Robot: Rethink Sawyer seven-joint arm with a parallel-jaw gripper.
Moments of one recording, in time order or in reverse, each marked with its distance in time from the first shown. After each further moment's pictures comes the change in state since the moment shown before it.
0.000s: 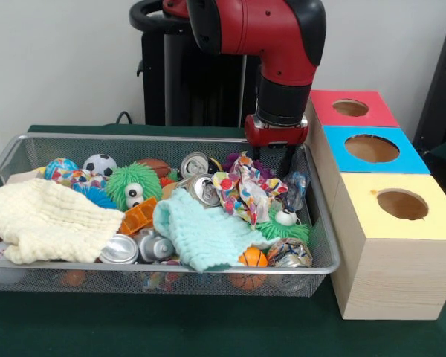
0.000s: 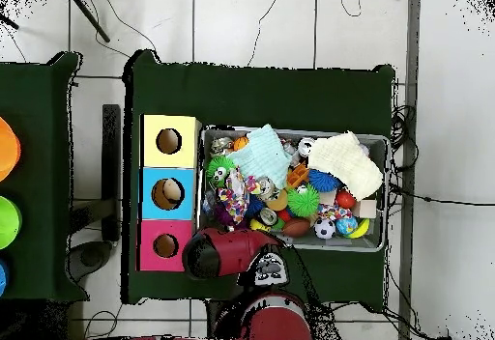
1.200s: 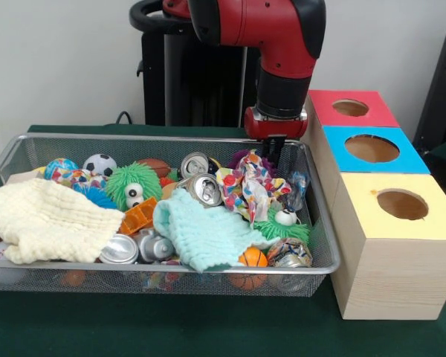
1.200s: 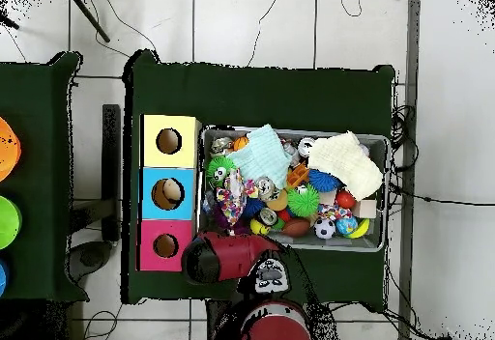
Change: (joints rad) arm 0.002 -0.027 -0.006 0.033 0.012 0.000 0.000
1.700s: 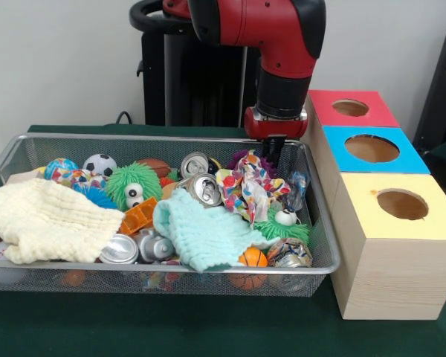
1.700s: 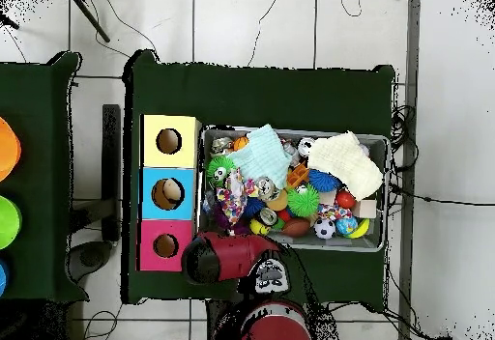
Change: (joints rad) arm 0.000 -0.001 0.000 0.000 0.003 0.000 0.000
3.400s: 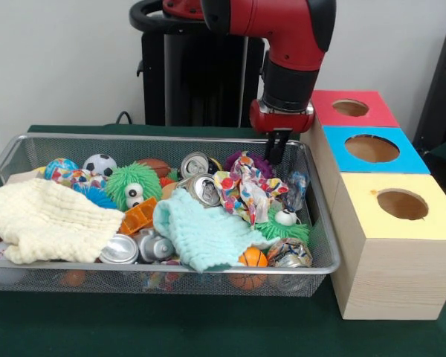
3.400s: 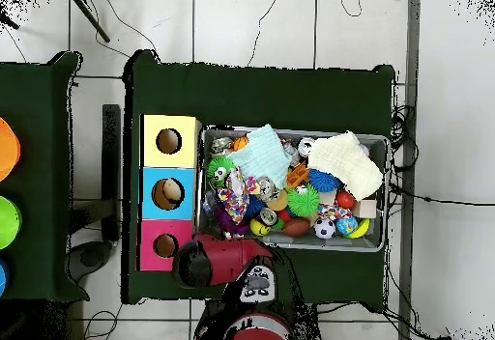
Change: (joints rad) arm 0.062 -0.022 -0.043 0.016 0.050 0.000 0.000
